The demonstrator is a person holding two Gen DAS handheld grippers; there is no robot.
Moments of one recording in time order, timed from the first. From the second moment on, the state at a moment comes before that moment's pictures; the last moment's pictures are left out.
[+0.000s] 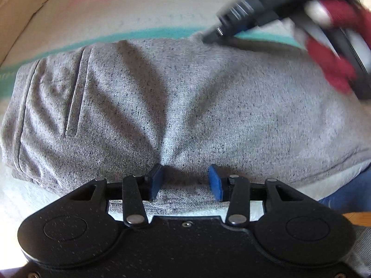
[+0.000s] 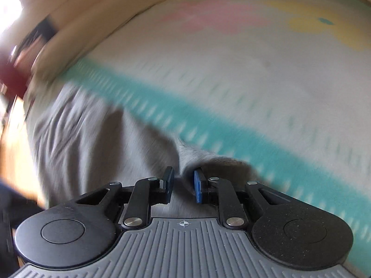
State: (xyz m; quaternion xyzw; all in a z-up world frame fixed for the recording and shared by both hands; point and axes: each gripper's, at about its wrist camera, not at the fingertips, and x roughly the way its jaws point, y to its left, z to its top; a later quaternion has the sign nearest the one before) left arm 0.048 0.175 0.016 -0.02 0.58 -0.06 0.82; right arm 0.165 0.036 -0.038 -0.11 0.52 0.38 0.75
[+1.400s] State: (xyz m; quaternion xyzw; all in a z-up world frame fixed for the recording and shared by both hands) left arm 0.091 0.245 0.032 -0.08 0.53 0.07 0.84; right arm 0.236 0.017 -0.062 0.07 0.53 0.32 0.78
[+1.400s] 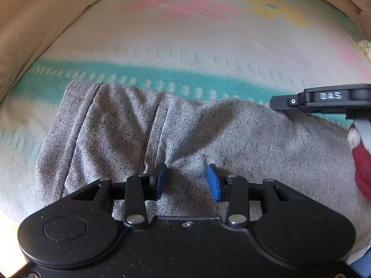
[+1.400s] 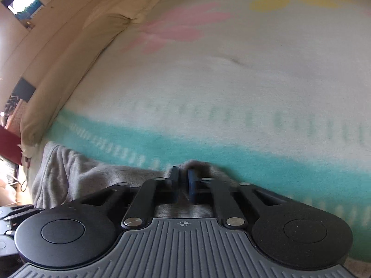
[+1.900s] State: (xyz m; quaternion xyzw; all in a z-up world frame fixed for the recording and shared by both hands) left arm 0.049 0.200 0.034 0.04 0.51 0.04 0.86; right arm 0.241 0.006 -0.028 0.07 0.48 0.27 0.83
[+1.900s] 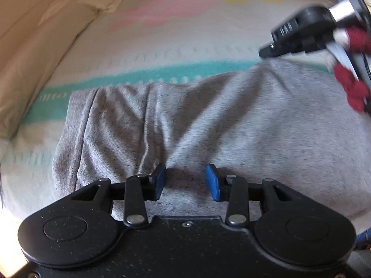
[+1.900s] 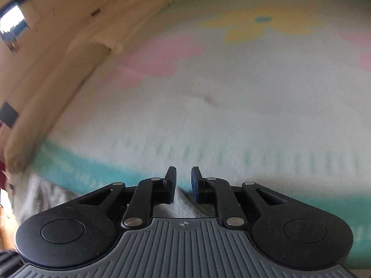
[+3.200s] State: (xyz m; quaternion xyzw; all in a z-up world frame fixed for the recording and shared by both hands) left arm 0.075 0.017 0.048 0.04 0.52 -0.21 0.83; right arm 0.069 -0.262 -0.008 0.08 0.57 0.08 0.81
